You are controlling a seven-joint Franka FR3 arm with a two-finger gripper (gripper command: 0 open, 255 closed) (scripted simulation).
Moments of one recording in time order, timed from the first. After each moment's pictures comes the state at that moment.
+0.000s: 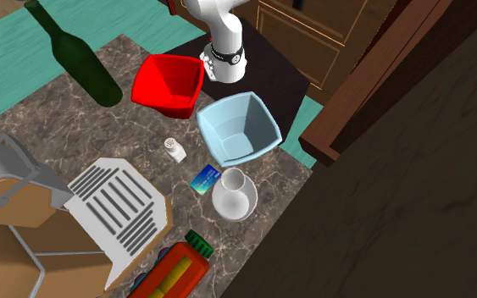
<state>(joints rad) -0.01 -0.80 0.05 -2.30 -0.10 1.70 0.05</state>
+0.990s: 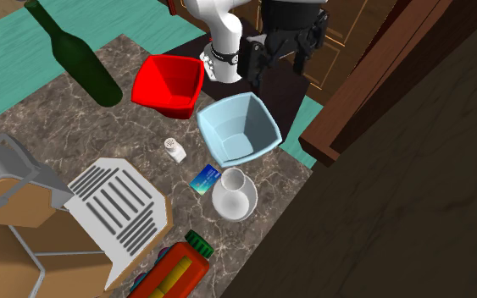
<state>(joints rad) -0.06 -0.46 -0.22 -2.15 -0.13 1.83 -0.24</state>
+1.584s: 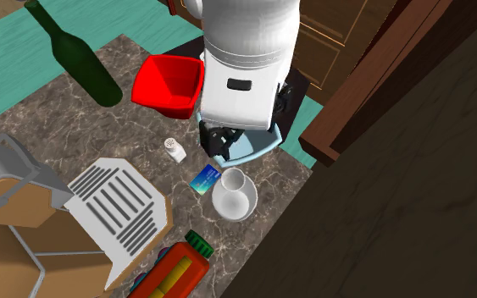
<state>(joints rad) -0.08 -0.15 -0.39 -1.93 -0.05 1.87 -0.46</state>
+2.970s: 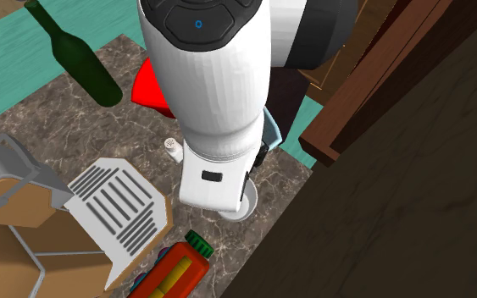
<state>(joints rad) -0.12 0.07 -0.45 -1.84 0.06 1.95 -0.61</state>
